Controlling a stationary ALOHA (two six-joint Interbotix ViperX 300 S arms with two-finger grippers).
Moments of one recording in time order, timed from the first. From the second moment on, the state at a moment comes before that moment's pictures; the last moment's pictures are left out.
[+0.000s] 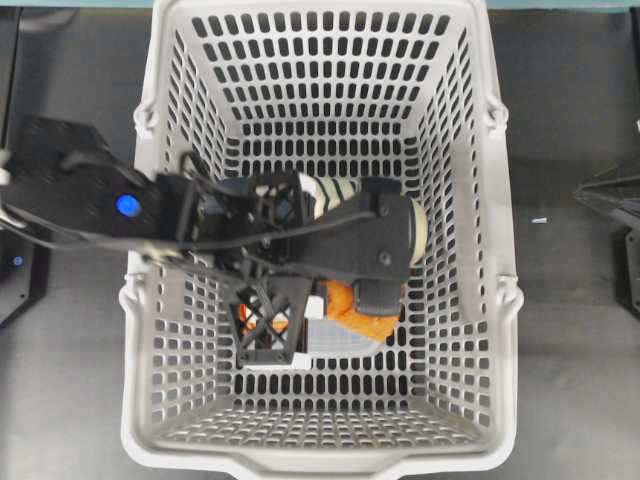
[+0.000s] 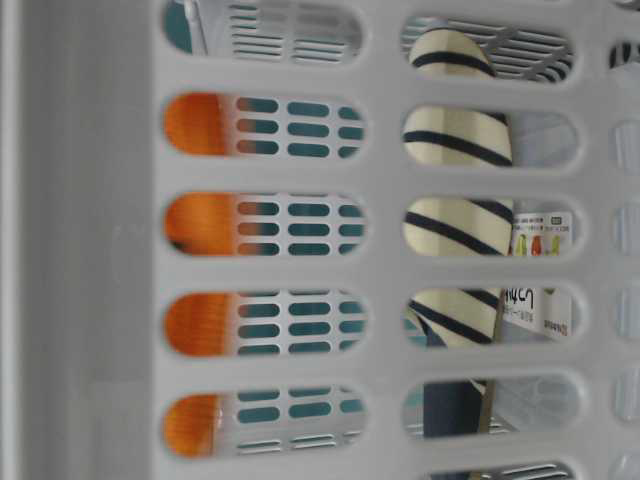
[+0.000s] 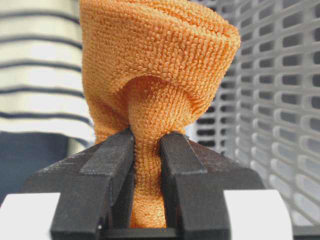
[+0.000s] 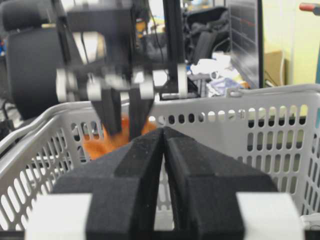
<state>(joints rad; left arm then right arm) -0.15 0.03 -0.10 0.04 1.03 -0.13 0.02 -1.07 1.19 0.02 -0.24 0.06</state>
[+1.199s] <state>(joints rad) -0.12 0.11 -0.50 0.04 1.44 -0.07 0.02 -1.10 1.19 0.02 -0.21 0.06</state>
